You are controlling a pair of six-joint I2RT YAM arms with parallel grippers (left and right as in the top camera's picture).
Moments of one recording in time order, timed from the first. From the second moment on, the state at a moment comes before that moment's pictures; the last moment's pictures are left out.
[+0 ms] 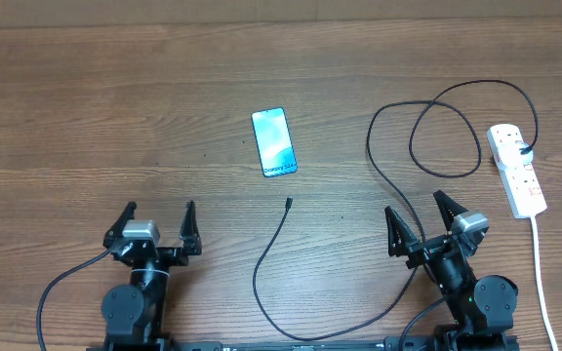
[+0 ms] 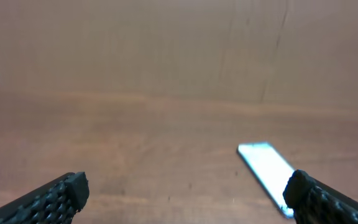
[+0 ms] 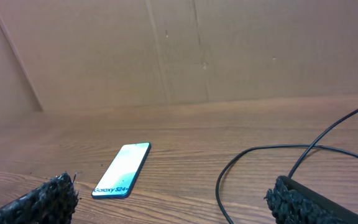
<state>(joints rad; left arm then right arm) -0.03 0.02 0.01 -0.03 0.01 -0.10 0.05 0.01 0.02 -0.01 -0.29 0.20</state>
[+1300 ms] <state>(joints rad) -0.03 0.99 1.78 -1.48 0.27 -0.12 0.05 0.01 0.02 -0.01 -0.29 0.20</state>
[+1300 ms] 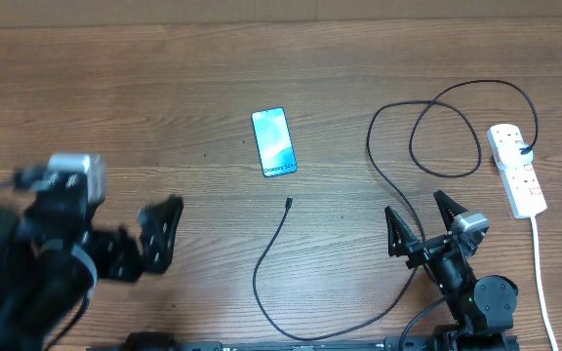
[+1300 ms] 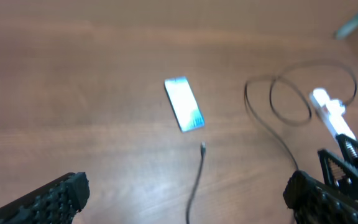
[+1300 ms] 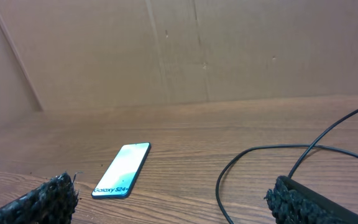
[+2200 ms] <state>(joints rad) -0.03 1.44 1.79 -1.68 0.47 -0.13 0.05 0.01 0.02 -0.01 -0.29 0.20</state>
